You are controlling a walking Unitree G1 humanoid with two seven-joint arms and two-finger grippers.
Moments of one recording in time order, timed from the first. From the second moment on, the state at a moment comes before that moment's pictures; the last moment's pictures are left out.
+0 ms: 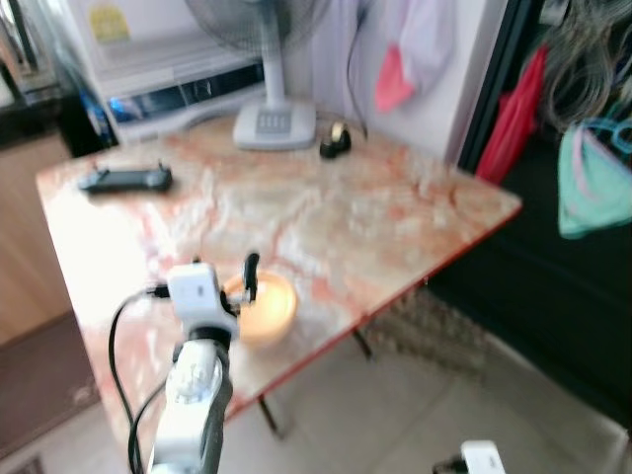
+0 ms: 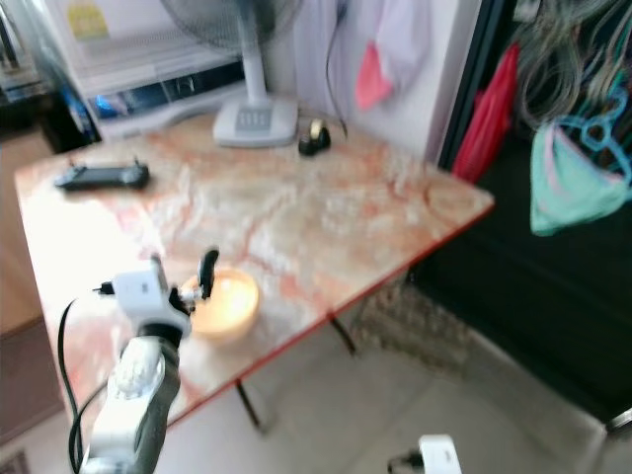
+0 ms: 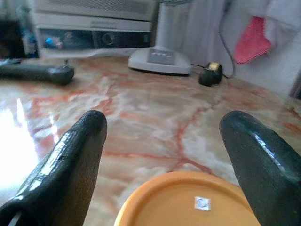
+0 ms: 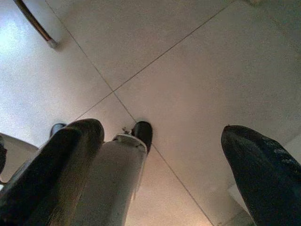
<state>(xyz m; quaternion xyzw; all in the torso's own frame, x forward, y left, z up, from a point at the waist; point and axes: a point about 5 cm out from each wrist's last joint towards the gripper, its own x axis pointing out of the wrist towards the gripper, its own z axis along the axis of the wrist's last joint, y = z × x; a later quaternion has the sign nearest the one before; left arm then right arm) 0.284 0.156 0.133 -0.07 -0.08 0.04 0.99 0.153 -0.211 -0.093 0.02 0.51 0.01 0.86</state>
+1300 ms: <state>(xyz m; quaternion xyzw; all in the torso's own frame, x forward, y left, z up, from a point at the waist) 0.293 0.166 0.105 -0.30 0.06 0.13 0.94 0.155 -0.208 -0.093 0.02 0.50 0.01 0.86</state>
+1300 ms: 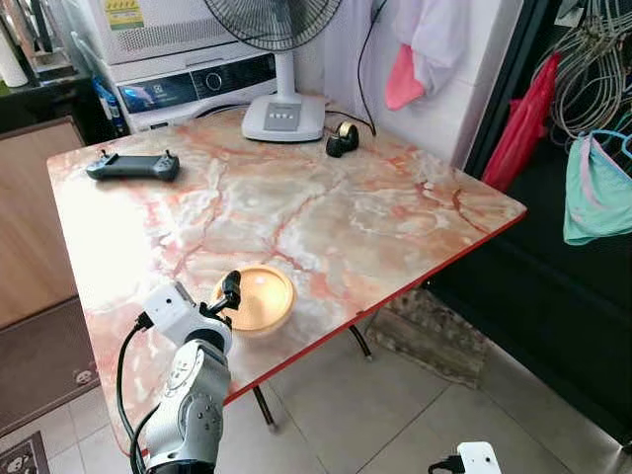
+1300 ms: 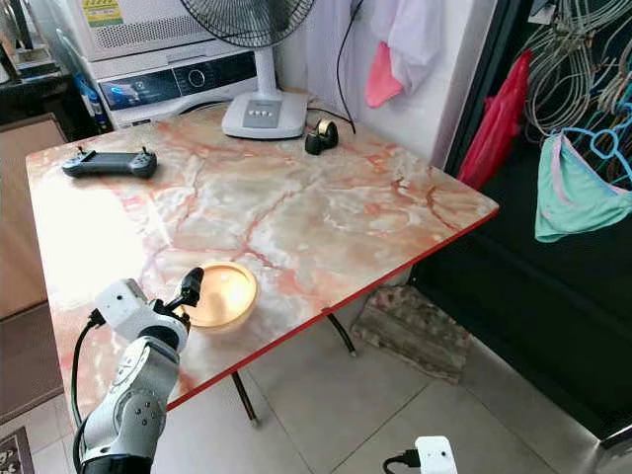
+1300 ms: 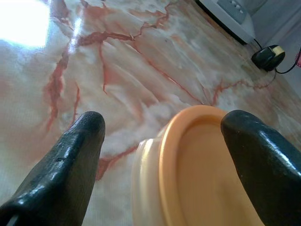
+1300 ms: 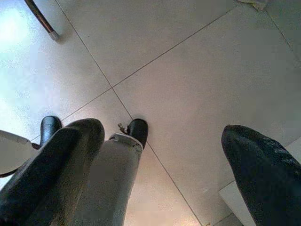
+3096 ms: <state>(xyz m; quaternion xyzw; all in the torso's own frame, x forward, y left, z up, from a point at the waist) 0.300 0.150 0.089 -0.33 0.08 0.10 0.93 0.156 -0.208 -0.092 0.03 0.50 0.01 0.86</state>
